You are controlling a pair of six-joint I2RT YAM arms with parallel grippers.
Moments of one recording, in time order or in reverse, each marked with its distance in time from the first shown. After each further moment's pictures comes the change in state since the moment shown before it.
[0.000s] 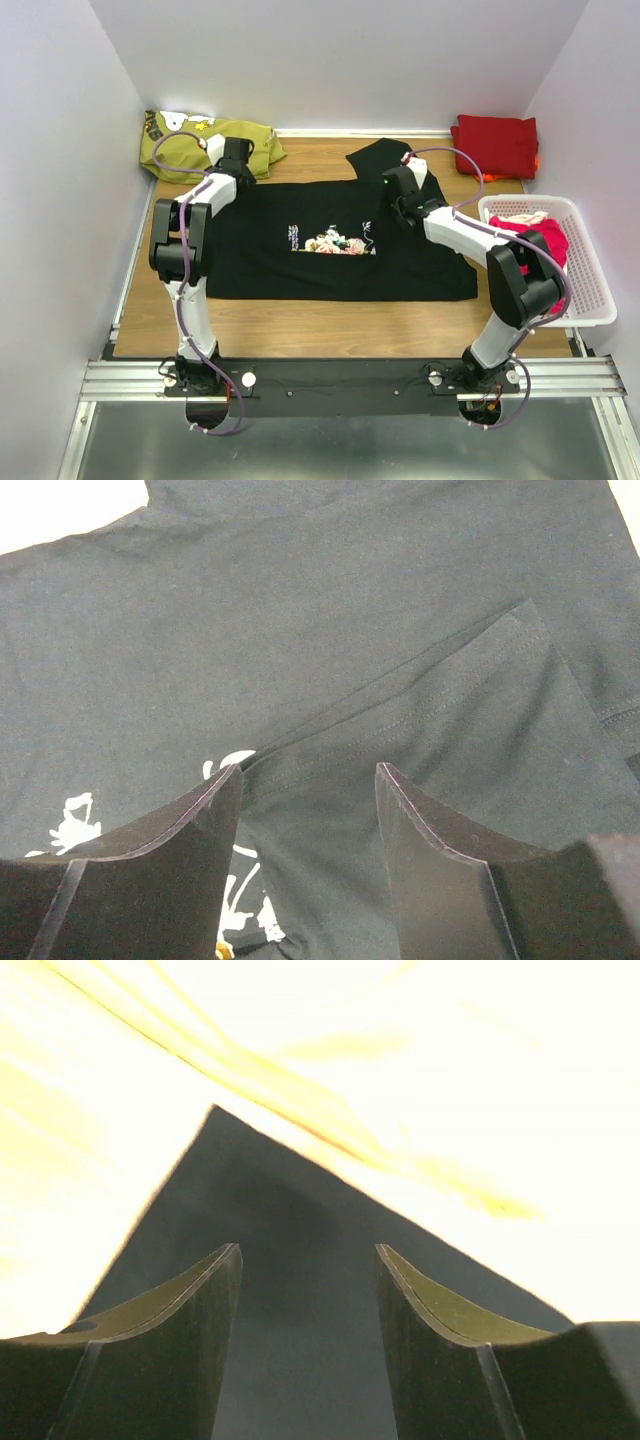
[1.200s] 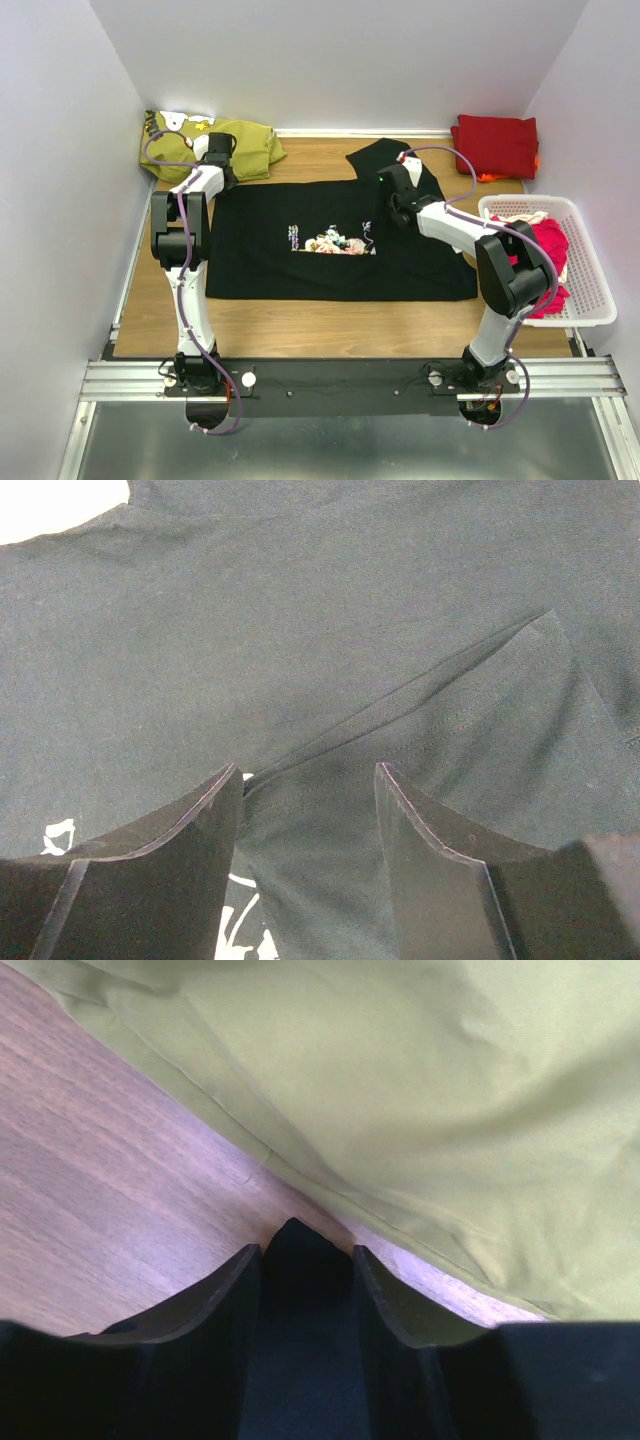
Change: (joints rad) left arm 0.112 0.185 0.198 -0.092 0.037 0.061; right arm -0.008 0.093 0.060 -0.002 0.000 -0.004
